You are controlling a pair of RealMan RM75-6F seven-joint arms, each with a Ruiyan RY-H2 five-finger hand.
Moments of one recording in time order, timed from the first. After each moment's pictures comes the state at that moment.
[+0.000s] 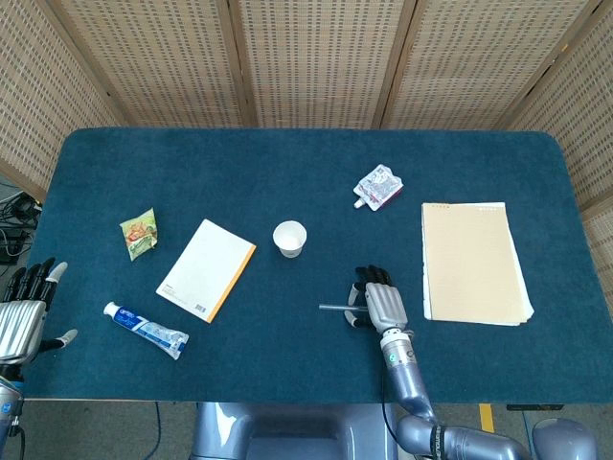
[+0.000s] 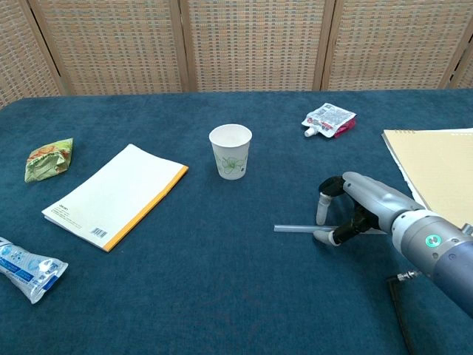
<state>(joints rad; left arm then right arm) -0.14 -1.21 -0.04 -1.50 1.42 1.39 0.13 0.52 -1.90 0.25 -1.34 -1.00 1.10 -0.29</state>
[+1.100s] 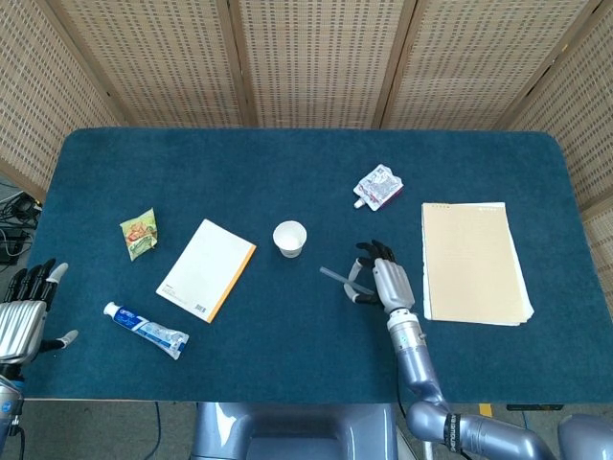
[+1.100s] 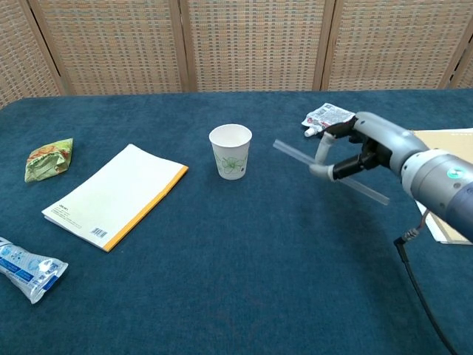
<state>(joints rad) -0.14 -1.21 -0.04 -1.50 1.41 1.37 0.12 0.53 -1.78 0.38 -1.48 -1.04 1.07 -0.05</state>
